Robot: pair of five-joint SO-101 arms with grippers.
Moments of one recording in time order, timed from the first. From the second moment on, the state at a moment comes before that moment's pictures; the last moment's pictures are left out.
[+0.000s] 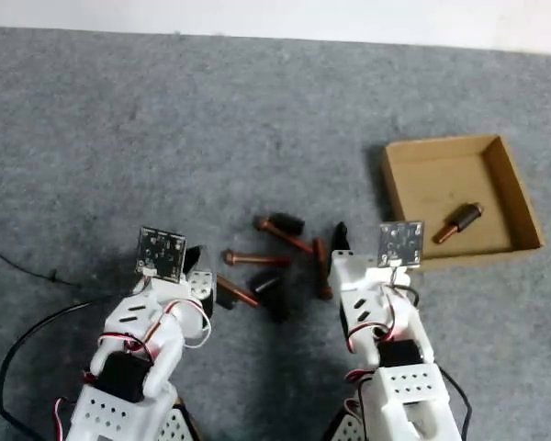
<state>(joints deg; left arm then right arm) 13.1 -103.7 95.3 48.7 10.8 -12.9 -68.0 95.3 2.5 -2.1</state>
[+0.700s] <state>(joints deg) 13.6 -103.8 89.8 58.0 10.5 -12.9 -68.0 95.4 2.5 -2.1</state>
